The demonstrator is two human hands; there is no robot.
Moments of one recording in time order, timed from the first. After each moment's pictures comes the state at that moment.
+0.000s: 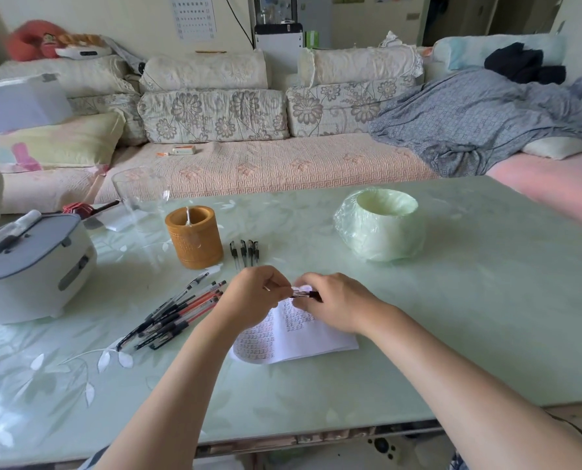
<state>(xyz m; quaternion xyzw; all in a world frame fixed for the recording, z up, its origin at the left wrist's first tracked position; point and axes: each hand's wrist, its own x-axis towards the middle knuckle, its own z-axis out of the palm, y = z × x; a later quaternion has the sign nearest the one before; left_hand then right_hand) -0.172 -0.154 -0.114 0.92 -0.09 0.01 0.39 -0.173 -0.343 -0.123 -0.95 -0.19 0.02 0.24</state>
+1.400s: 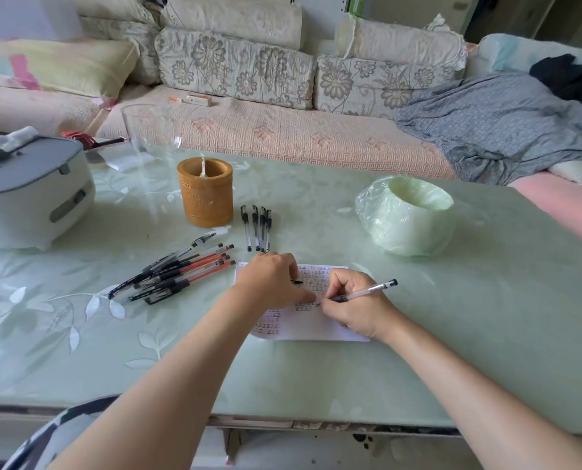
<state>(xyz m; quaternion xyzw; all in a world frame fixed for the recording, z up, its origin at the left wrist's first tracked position) -0.149 -0.160 -0.160 0.97 -0.07 -0.01 0.23 -0.170 -0.350 -0.173 -0.84 -0.16 0.04 0.52</state>
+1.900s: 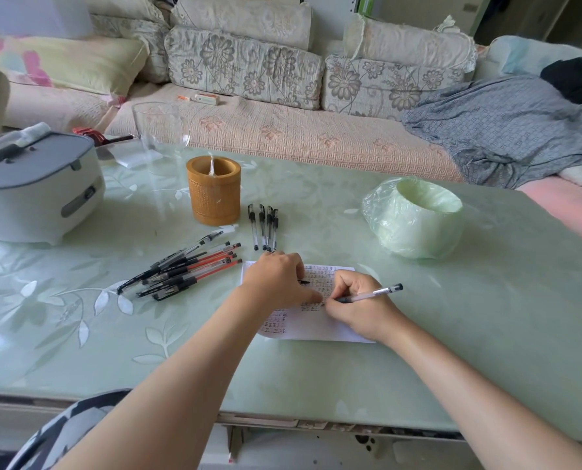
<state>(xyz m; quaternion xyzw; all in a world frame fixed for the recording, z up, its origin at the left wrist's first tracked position) -0.151 -0.161 -0.162 0.97 -0.07 0.00 0.23 -0.171 -0.348 -0.176 -0.85 -0.17 0.02 0.50</state>
